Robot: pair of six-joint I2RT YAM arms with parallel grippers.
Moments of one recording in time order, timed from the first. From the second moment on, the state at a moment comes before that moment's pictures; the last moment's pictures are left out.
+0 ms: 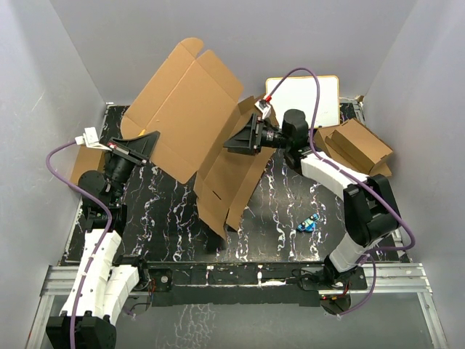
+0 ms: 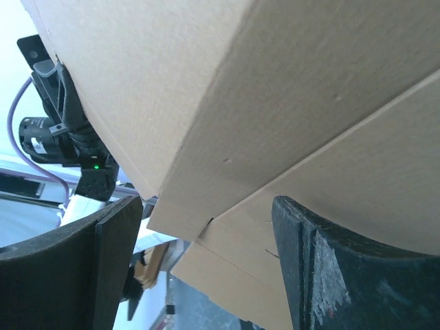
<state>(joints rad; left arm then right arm) -0.01 0.73 0.63 0.44 0.40 -1.04 0.38 1.64 1.11 0.49 -0.95 1.02</state>
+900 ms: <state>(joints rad) -0.20 0.84 0.63 0.58 0.27 -1.12 0.42 1.68 1.13 0.72 -0.88 1.28</state>
